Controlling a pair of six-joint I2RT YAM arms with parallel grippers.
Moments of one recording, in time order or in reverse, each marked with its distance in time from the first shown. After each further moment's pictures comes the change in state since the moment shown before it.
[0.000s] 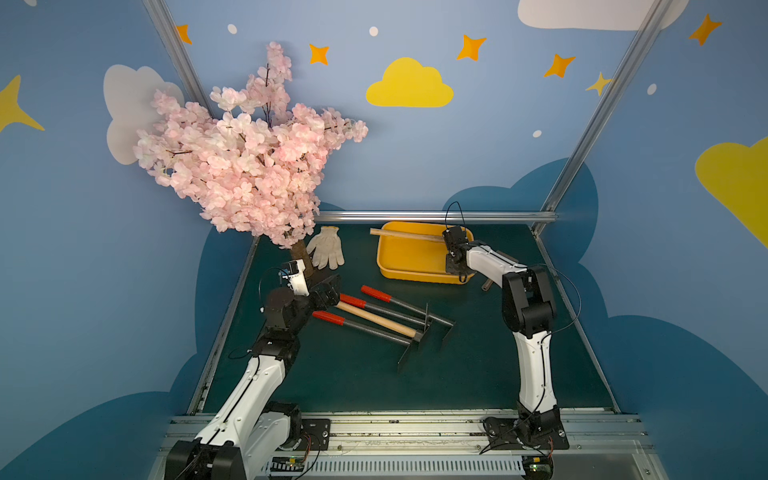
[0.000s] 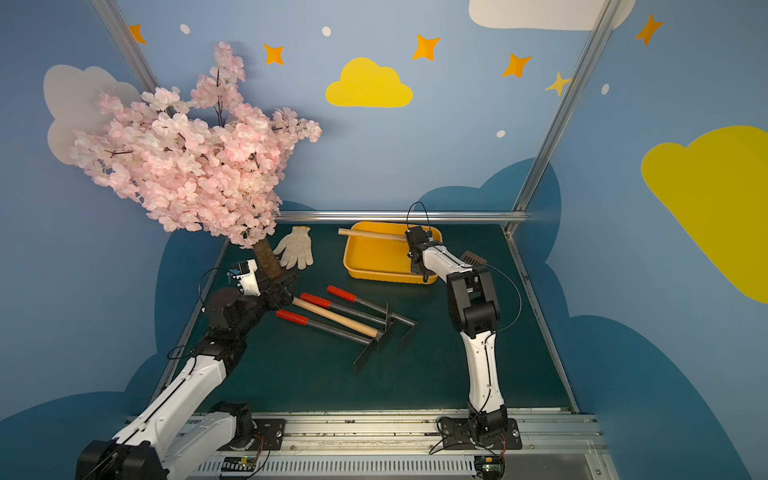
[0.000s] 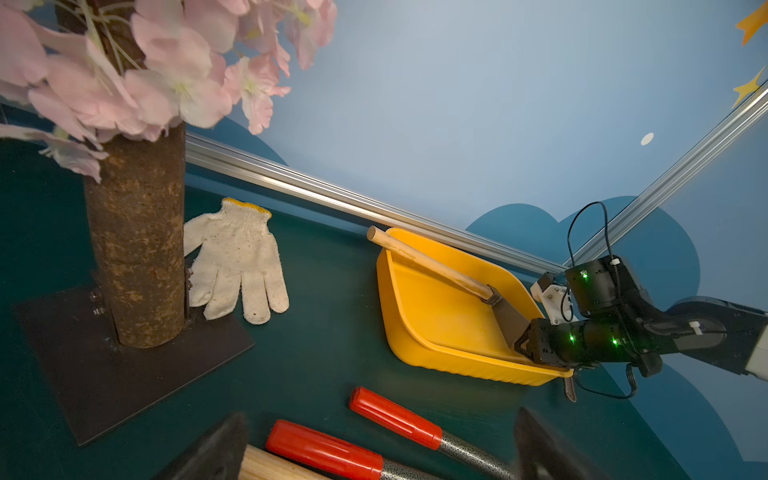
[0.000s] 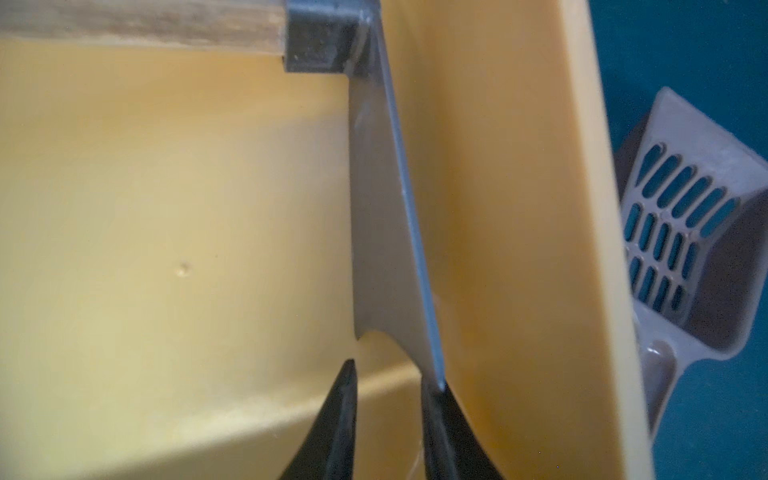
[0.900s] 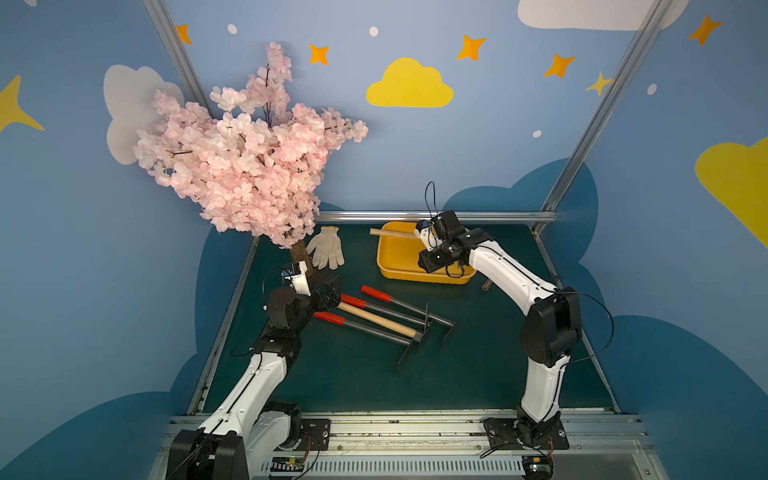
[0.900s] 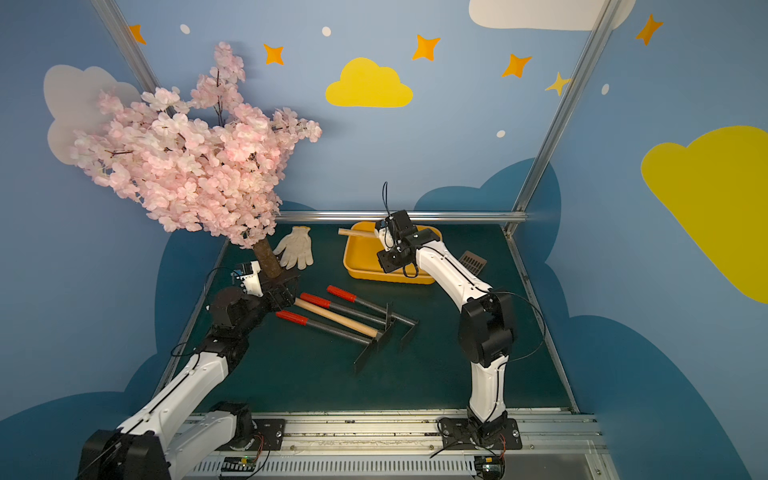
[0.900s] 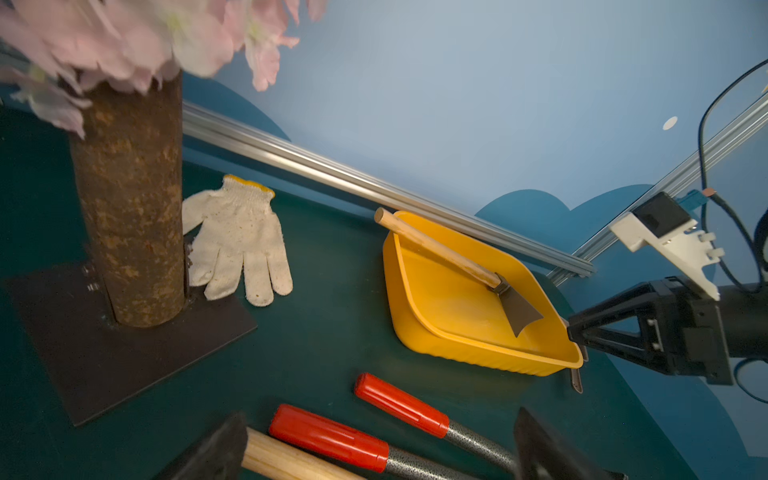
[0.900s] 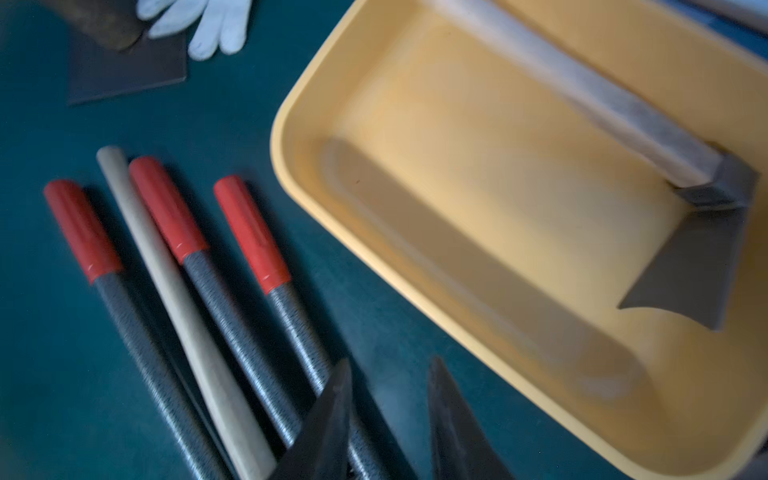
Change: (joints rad) left arm 0.000 0.060 -0.012 0.005 0.009 -0.009; right arm 0.203 -0.306 0.016 -0.199 -0.558 -0.398
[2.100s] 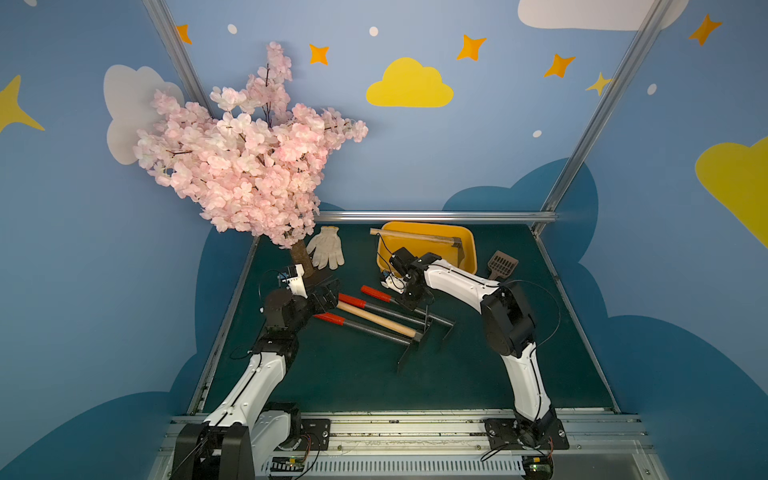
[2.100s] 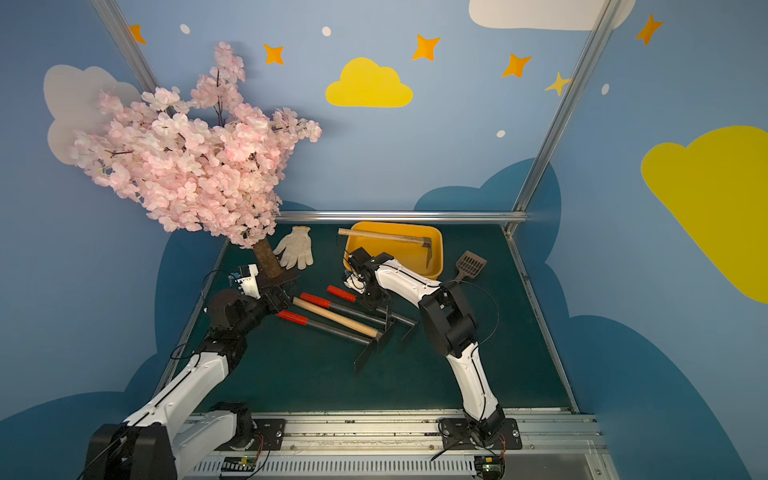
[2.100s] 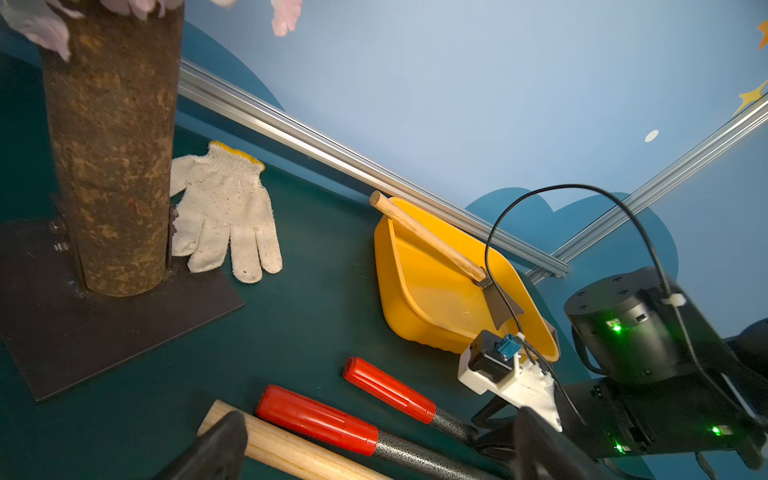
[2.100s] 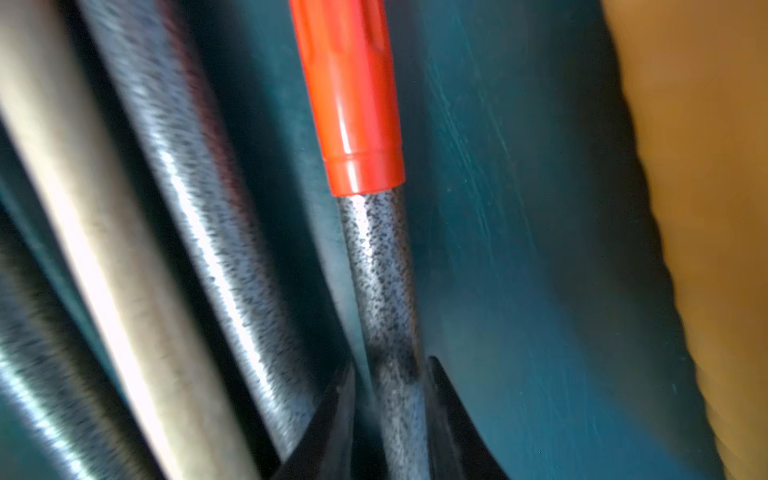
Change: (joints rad) left arm 0.064 0.012 -0.032 0.049 0.112 -0.066; right arm 0.187 0.254 0.018 -0.129 0.140 -0.244
